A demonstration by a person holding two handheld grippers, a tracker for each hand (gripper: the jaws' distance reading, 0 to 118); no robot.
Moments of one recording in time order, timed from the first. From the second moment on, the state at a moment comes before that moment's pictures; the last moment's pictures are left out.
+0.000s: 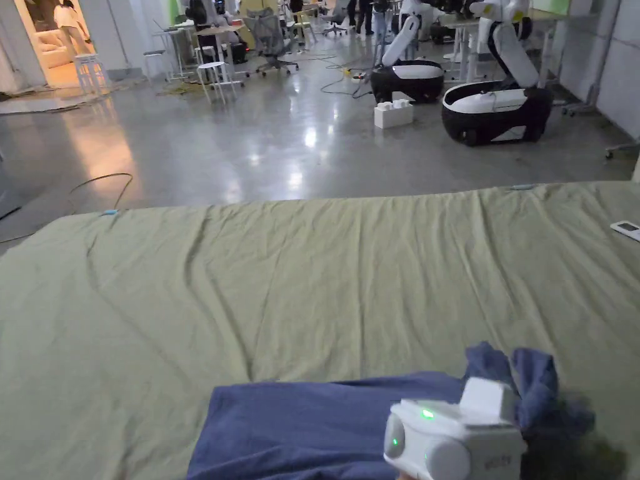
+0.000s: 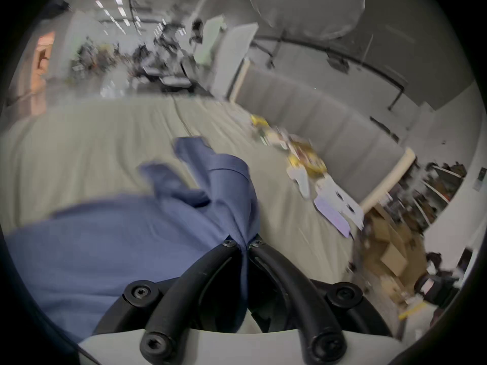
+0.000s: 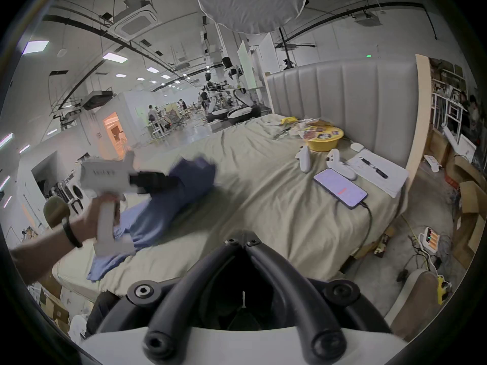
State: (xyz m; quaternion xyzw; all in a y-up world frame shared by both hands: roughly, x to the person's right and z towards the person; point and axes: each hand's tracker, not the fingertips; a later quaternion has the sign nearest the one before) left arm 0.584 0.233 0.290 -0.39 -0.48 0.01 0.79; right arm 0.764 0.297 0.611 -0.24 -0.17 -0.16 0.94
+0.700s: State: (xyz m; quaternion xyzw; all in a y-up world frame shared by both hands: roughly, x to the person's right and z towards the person) left arm 0.414 0.330 0.434 -0.21 -0.42 0.04 0.89; right arm 0.724 0.324 0.595 -0.18 -0.08 -0.14 0.97
